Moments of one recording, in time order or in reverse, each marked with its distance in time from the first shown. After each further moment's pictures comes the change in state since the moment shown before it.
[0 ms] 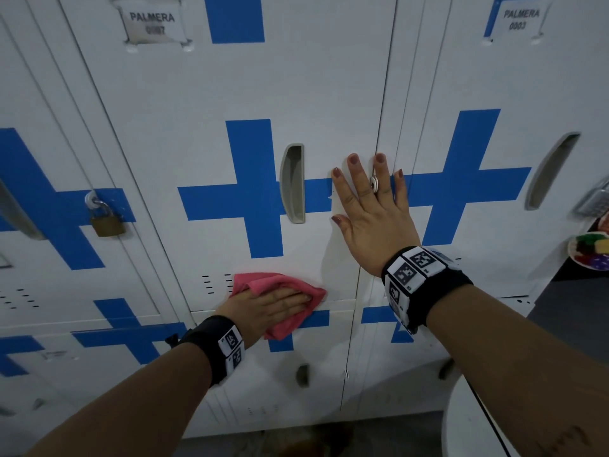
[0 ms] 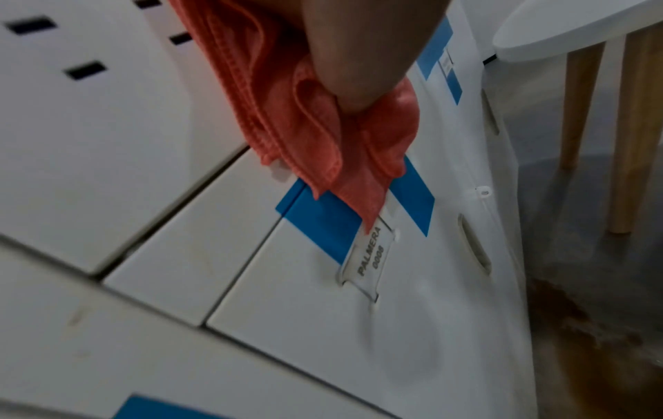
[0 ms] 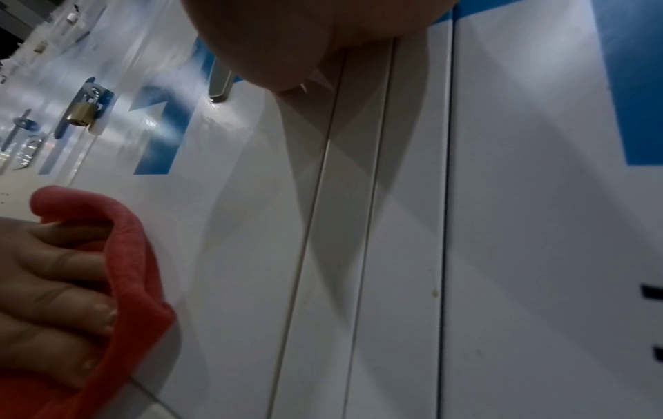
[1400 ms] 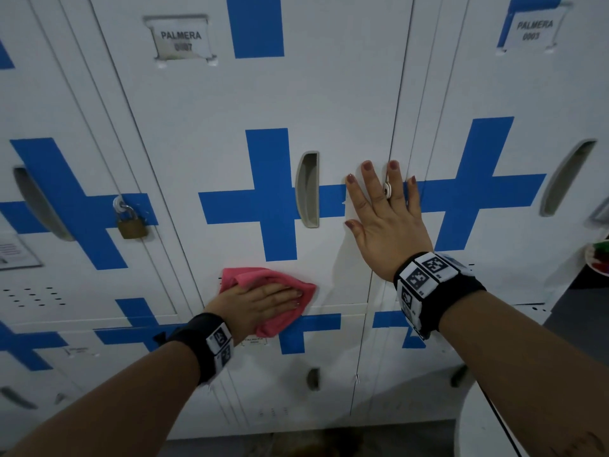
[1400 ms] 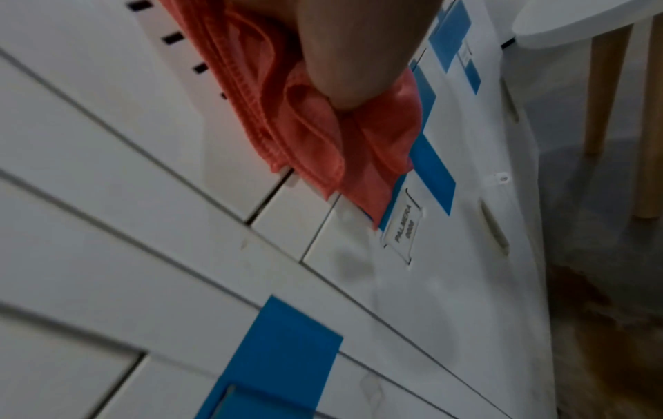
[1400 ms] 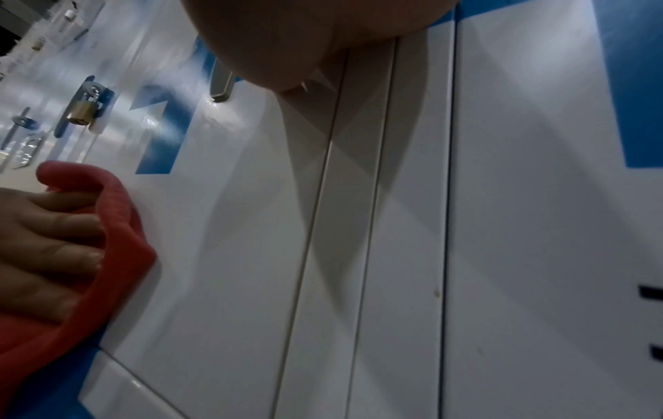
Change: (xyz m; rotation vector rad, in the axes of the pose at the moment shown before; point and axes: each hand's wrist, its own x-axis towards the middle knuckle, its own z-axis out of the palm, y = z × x) left_hand -0.026 -0.023 0.018 -0.072 0.053 -0.041; right_hand 0.000 -0.001 0.001 -0.012 -0.005 0.008
